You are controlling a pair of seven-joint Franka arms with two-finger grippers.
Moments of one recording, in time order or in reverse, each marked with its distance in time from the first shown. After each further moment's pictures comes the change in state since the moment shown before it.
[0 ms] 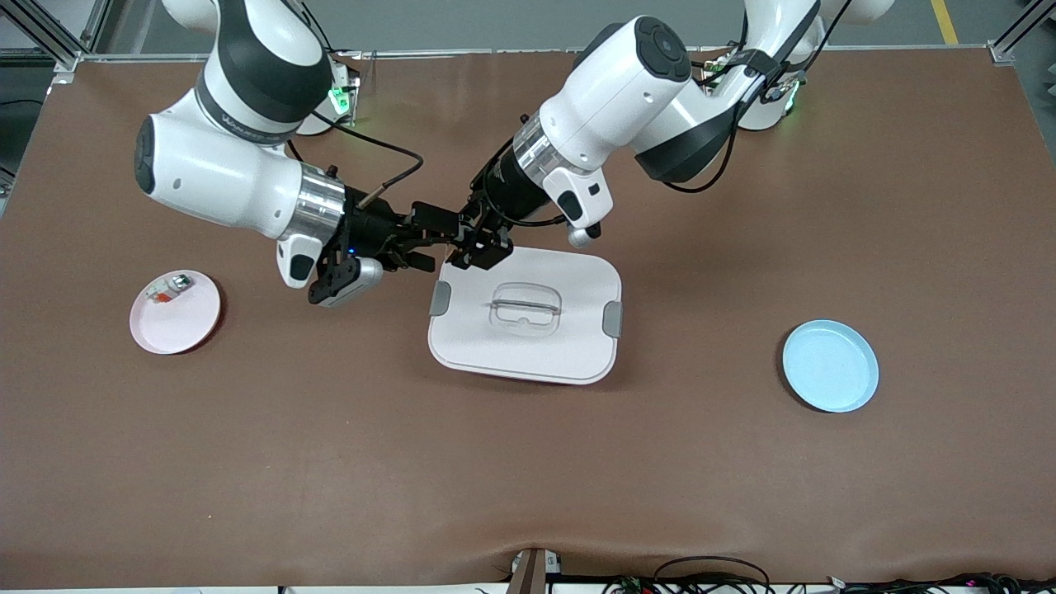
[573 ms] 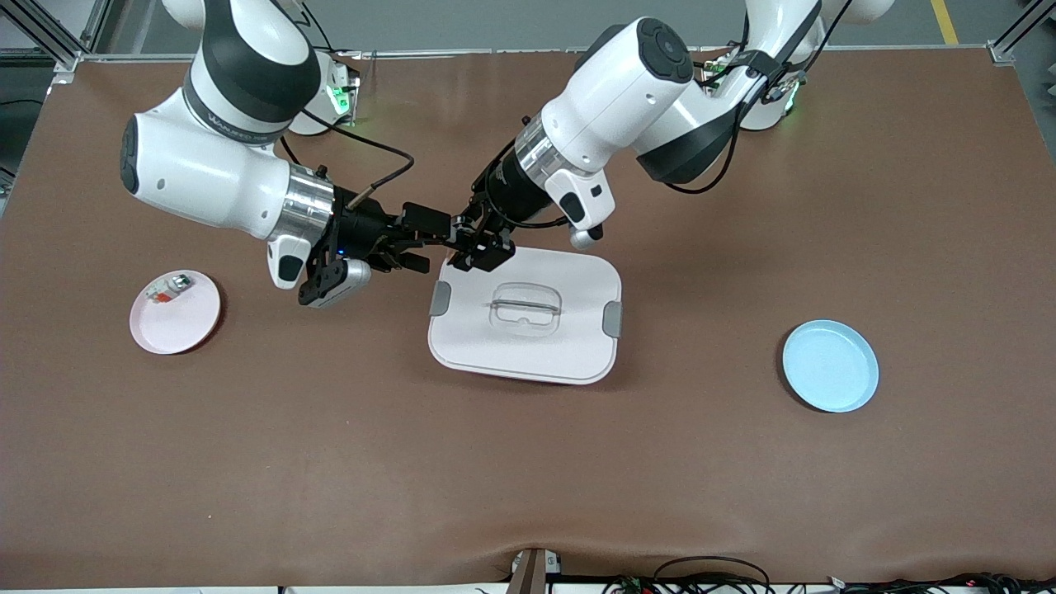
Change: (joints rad) left arm 0.002 0.000 0.003 0.000 0.000 0.000 0.000; right arm -0.006 -0.003 -0.004 0.000 0.017 -0.001 -0.002
